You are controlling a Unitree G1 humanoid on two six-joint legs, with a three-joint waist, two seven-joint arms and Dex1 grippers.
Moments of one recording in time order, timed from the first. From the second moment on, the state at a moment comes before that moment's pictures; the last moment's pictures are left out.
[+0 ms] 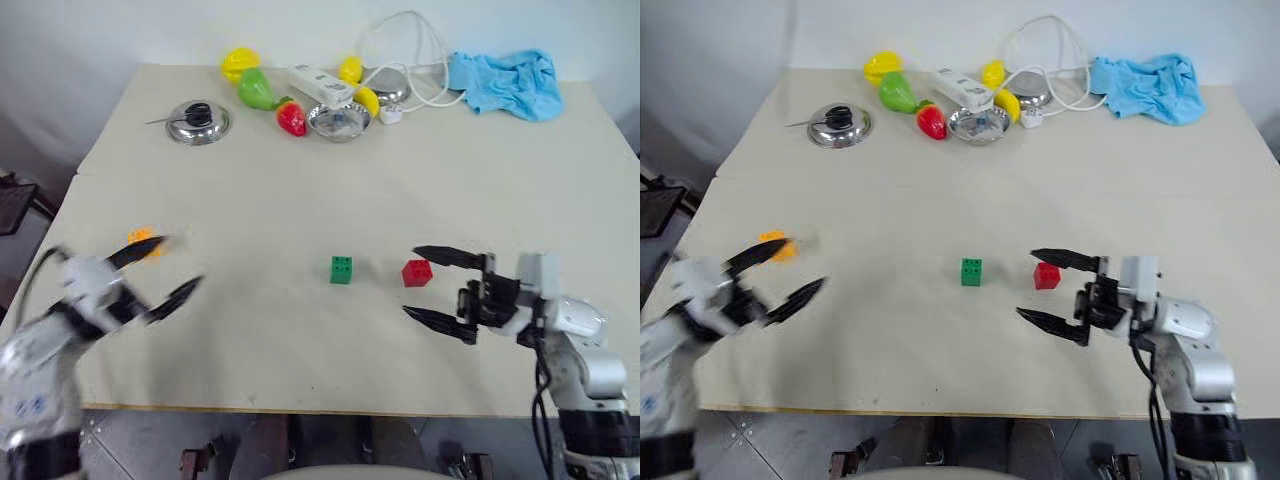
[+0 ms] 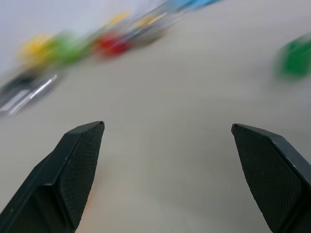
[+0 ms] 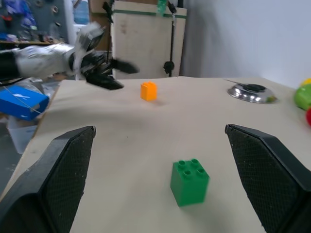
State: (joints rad) left arm 0.20 0.50 0.62 -0.03 -0.39 -0.11 -0.86; right arm -0.14 -0.54 -0.11 -0.14 0.64 0.03 1.30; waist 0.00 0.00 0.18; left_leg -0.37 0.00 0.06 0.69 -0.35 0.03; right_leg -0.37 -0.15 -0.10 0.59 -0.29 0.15
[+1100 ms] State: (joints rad) left arm -0.12 0.27 0.38 -0.18 -0.25 0.37 0.00; right arm -0.21 -0.56 -0.07 -0.16 0.65 0.15 1.32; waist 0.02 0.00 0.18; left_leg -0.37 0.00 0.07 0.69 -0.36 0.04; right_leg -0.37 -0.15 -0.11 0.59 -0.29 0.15
